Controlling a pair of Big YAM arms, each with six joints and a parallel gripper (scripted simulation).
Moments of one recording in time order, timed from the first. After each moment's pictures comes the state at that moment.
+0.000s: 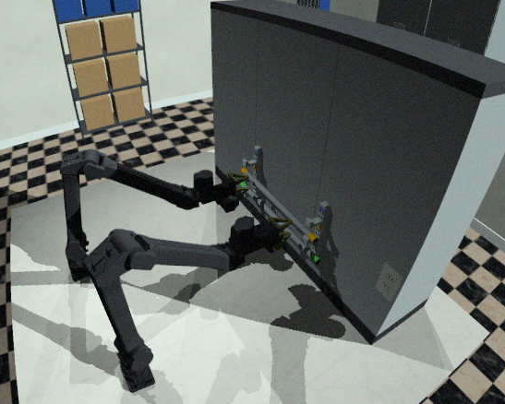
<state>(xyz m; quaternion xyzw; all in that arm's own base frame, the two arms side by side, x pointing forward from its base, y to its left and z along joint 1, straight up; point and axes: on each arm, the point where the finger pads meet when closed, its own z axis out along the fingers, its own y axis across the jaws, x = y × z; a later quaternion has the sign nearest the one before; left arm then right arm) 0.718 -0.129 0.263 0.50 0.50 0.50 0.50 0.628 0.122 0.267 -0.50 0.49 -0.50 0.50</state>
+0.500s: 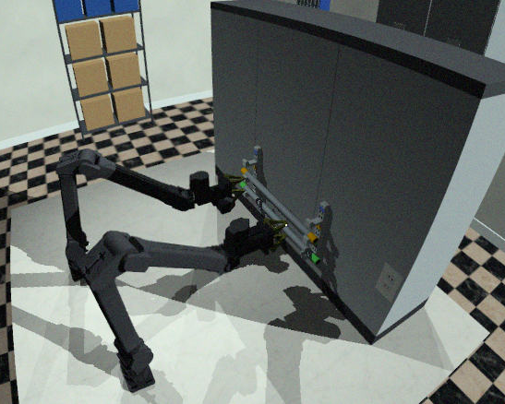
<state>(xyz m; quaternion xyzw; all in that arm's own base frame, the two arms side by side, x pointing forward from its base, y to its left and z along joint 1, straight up) 0.701 -0.129 0.263 0.50 0.50 0.50 0.50 0.610 0.123 0.267 -0.50 0.49 -0.50 0.50</state>
